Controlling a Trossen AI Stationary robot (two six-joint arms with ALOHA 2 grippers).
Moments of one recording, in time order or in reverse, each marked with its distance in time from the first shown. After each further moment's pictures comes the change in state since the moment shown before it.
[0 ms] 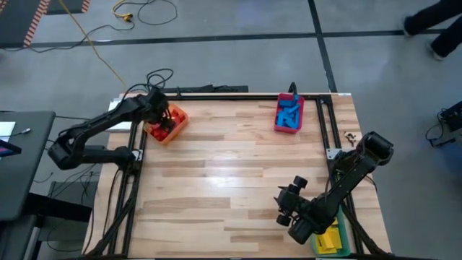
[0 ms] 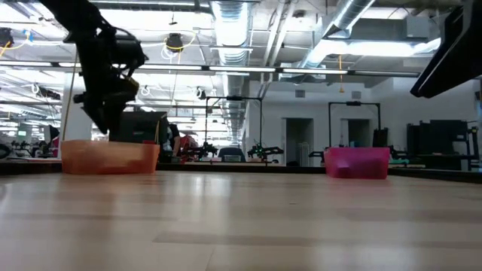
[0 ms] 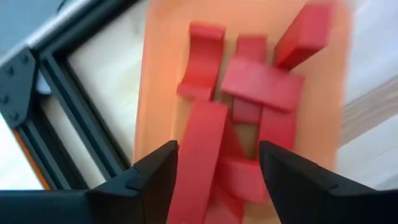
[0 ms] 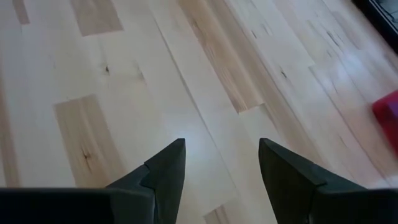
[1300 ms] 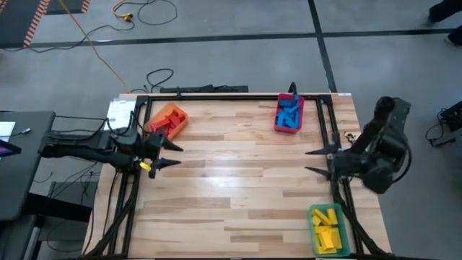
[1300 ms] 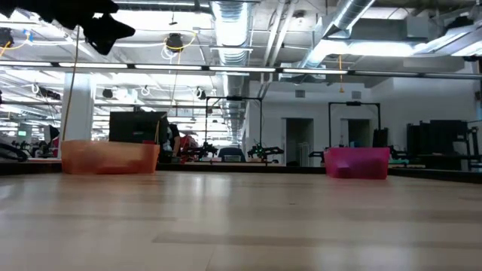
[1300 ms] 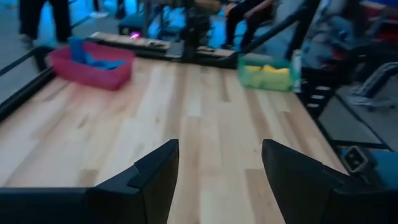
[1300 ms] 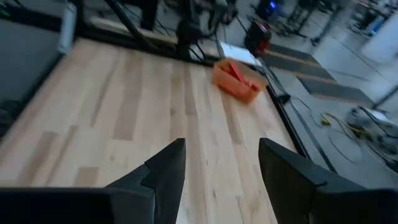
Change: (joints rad) left arm -0.900 -0.650 -0.204 0.474 0.202 -0.082; right arm 0.133 -0.758 0.000 -0.034 0.238 -0.742
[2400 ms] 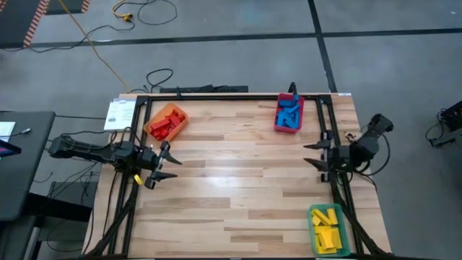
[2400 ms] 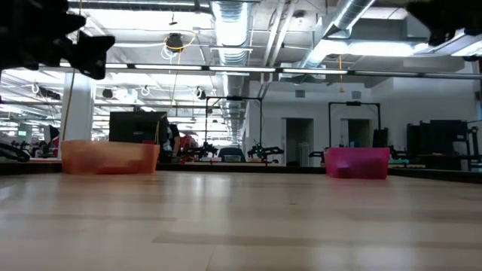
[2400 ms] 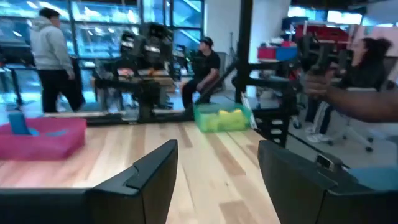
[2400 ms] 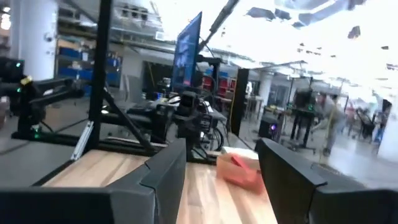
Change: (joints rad) left arm -0.122 -0.280 -0.558 0.609 0.060 0.120; right arm -0.186 -0.932 -1.000 1.218 -0.249 -0.826
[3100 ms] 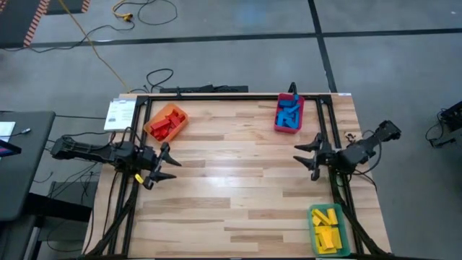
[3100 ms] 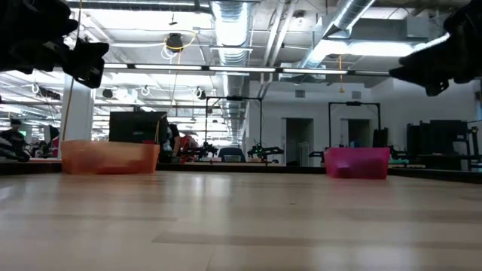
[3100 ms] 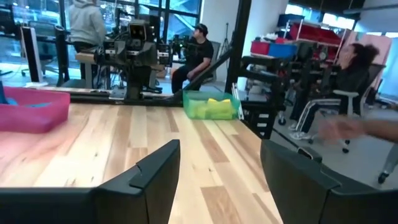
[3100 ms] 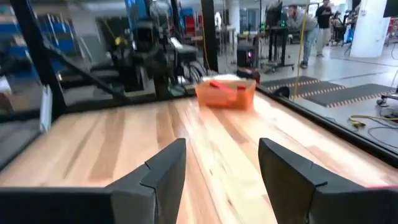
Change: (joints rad) left arm 0.000 -0.078 0.027 -0.119 0.044 -0.111; right arm -0.208 -0.004 -0.068 -0.294 0.002 0.512
